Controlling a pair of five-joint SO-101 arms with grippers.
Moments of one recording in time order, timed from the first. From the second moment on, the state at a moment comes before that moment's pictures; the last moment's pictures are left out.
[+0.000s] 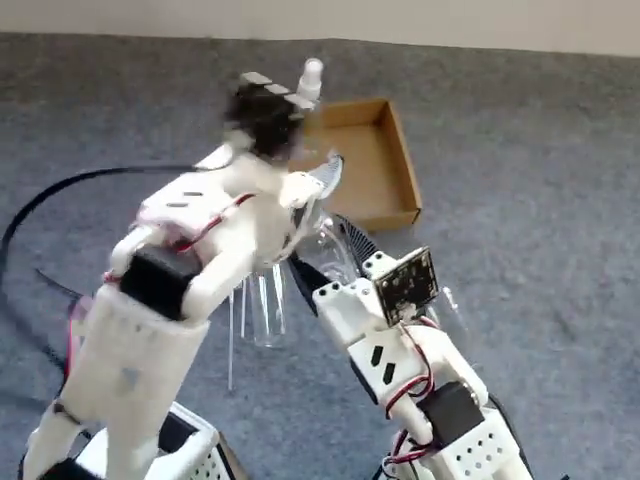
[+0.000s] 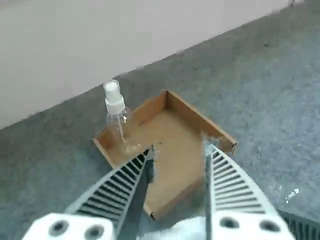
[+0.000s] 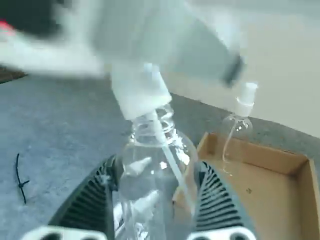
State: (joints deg) left arm 23.3 -38.0 15.4 57.6 -0.2; right arm -36.0 -86.6 75.9 24.2 2.9
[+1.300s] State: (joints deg) left arm 10.6 -56.7 26.6 64.1 -5.0; right arm -39.5 -77.1 69.2 25.1 3.1
